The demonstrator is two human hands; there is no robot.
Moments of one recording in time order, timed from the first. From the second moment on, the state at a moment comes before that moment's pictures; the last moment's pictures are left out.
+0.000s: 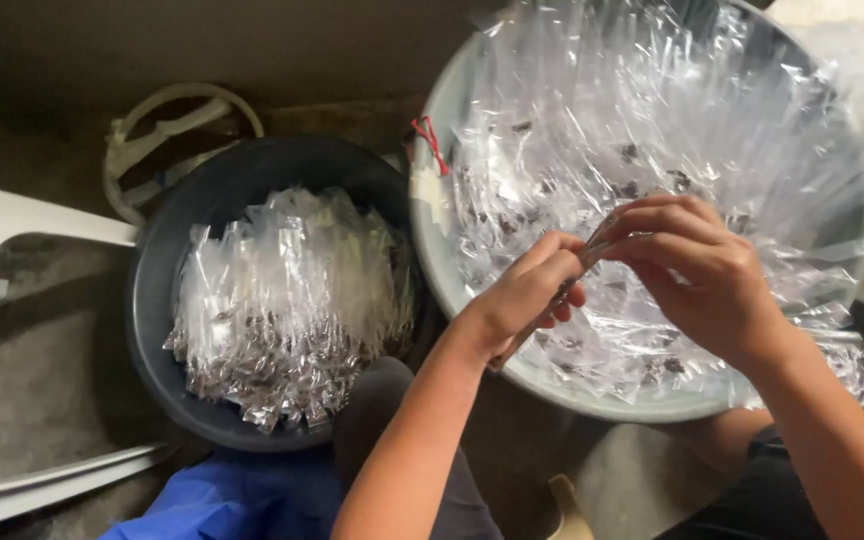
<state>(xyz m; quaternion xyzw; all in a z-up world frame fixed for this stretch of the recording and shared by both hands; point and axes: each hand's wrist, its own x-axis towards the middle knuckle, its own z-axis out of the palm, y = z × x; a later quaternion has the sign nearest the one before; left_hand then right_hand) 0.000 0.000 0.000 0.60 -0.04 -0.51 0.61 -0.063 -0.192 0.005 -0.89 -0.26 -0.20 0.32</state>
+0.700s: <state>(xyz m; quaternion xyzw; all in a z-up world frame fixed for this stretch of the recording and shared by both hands) -0.004 -0.036 -0.022 0.66 -0.10 -0.56 0.49 -0.082 -0.239 -0.045 -0.90 -0.28 -0.02 0.35</state>
